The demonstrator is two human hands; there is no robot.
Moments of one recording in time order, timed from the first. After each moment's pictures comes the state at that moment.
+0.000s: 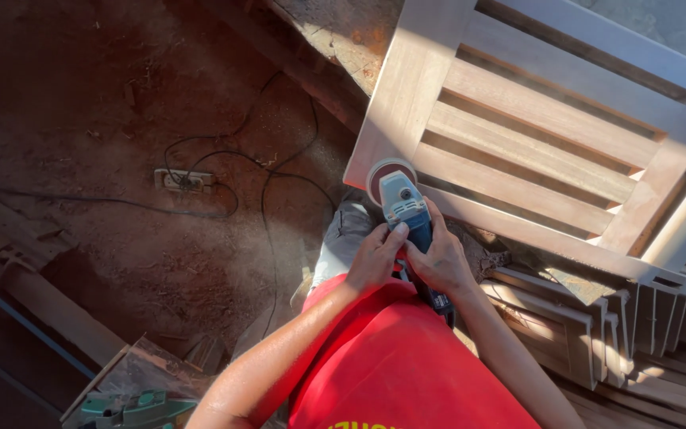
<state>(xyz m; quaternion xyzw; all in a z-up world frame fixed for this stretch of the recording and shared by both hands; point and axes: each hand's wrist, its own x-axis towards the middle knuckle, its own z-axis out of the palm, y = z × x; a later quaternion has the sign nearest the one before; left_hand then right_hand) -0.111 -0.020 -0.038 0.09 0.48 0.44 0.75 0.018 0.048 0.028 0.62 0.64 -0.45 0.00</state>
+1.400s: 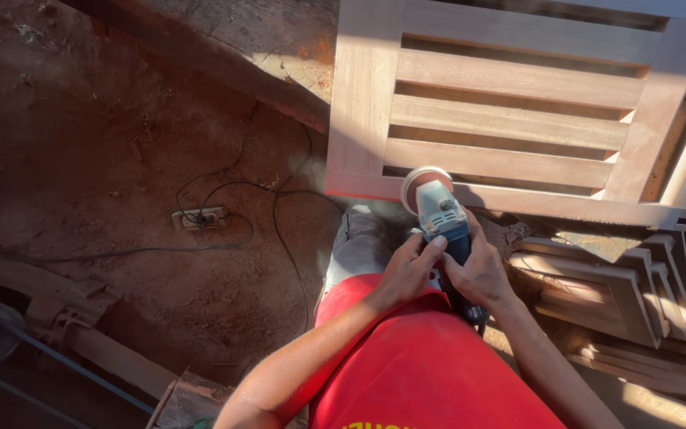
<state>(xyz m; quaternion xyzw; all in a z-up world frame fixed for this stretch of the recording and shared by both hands) -0.065 -0.011 -0.004 0.20 0.45 0.34 0.80 0.090 0.019 0.050 0.69 0.58 -0.44 -0.07</state>
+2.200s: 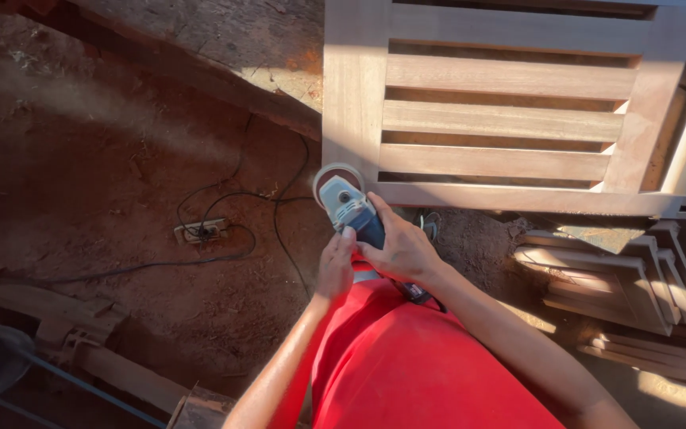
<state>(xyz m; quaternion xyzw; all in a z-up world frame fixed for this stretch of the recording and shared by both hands) -0.151 -0.028 -0.064 0.09 0.47 0.45 0.75 -0.011 0.059 0.031 0.60 0.64 -0.47 -0.01</state>
